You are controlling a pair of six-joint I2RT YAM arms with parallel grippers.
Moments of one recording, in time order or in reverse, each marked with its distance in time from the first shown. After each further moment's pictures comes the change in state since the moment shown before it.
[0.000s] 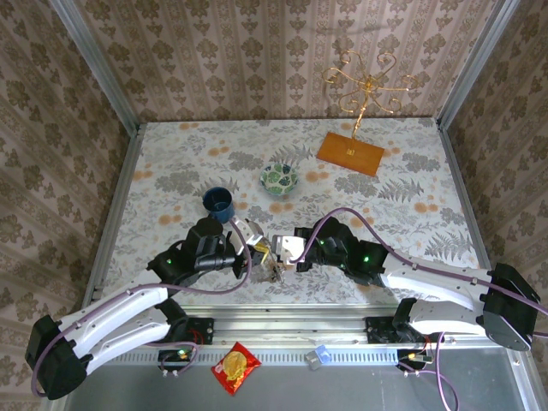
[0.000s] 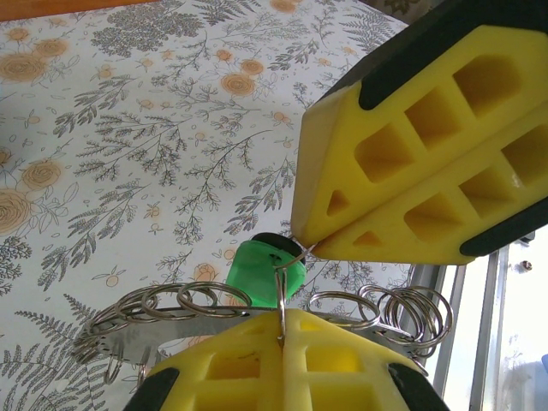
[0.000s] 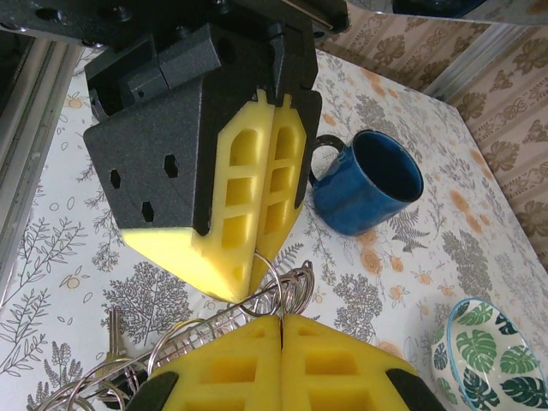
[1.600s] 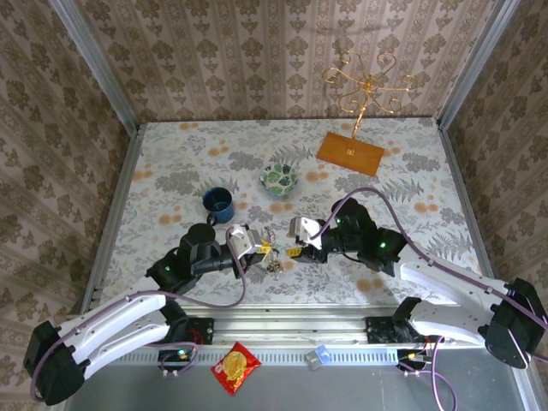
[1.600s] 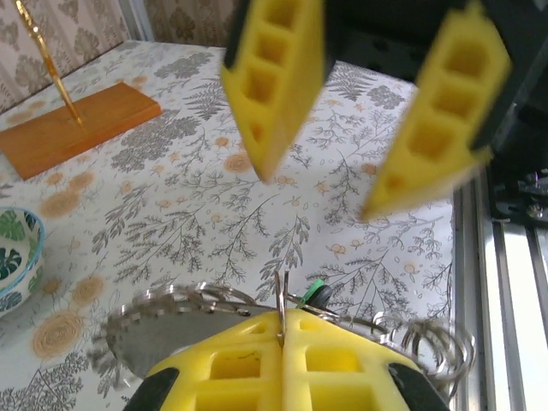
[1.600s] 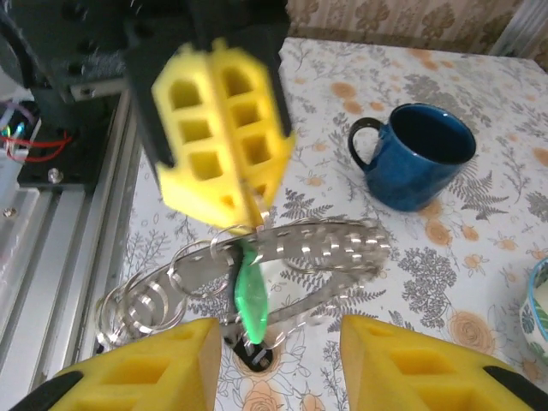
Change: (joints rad) left arm 0.001 -0.060 -0.099 0.221 0.038 0.255; right arm -0.221 -0.079 0.047 -0.202 -0.377 0.173
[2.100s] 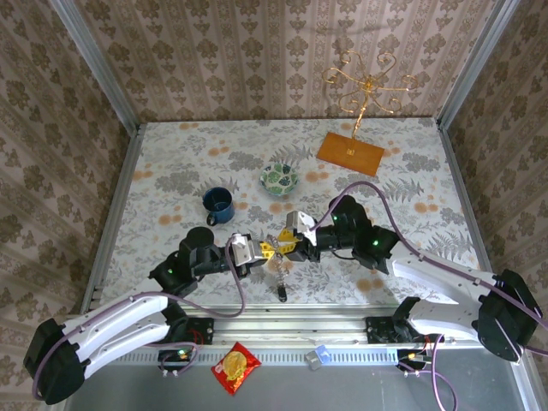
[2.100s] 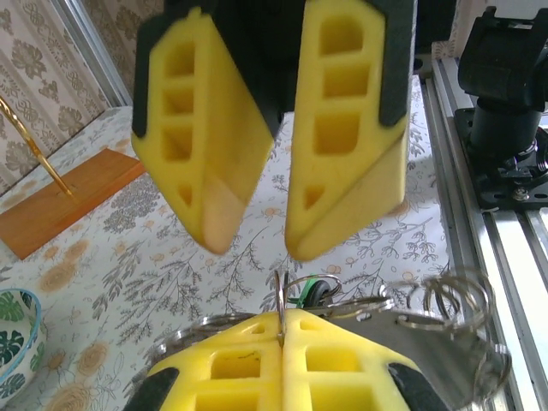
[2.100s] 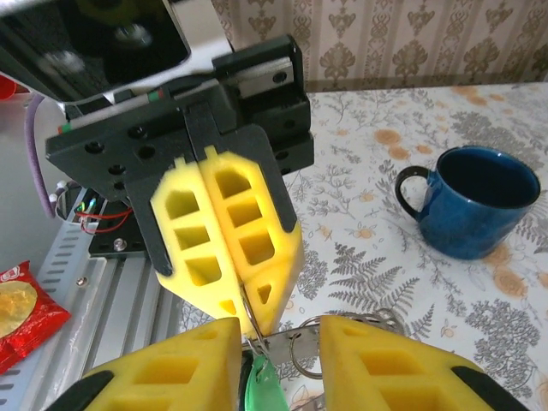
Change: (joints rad) left arm -0.002 0.007 -0.054 0.140 0.083 0.129; right arm 0.005 0.080 -0.013 0.179 -0.137 0.161
